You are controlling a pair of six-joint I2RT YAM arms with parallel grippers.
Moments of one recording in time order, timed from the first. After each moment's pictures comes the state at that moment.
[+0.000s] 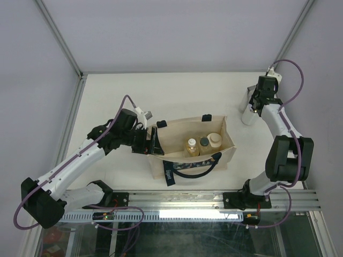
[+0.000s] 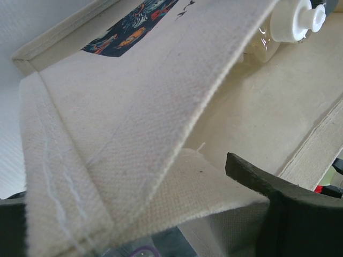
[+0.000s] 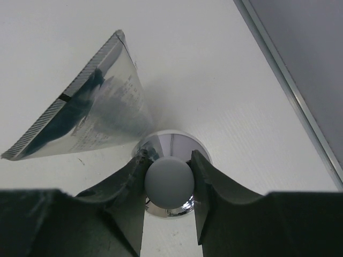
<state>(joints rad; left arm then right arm) -0.62 1.08 0.93 -0.72 0.45 -0.55 -0.08 1.54 1.15 -0.29 0.33 0.23</state>
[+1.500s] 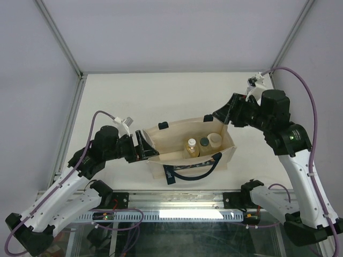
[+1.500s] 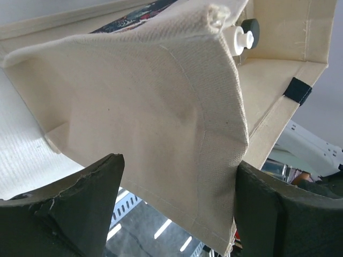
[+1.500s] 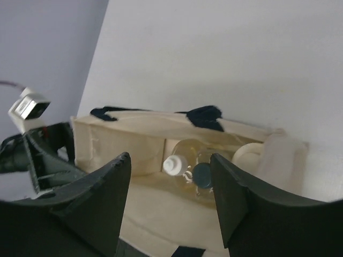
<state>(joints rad) -0.62 0.68 0.71 -0.57 0.37 -0.92 0.32 0.94 1.31 -0.84 -0.26 0.49</state>
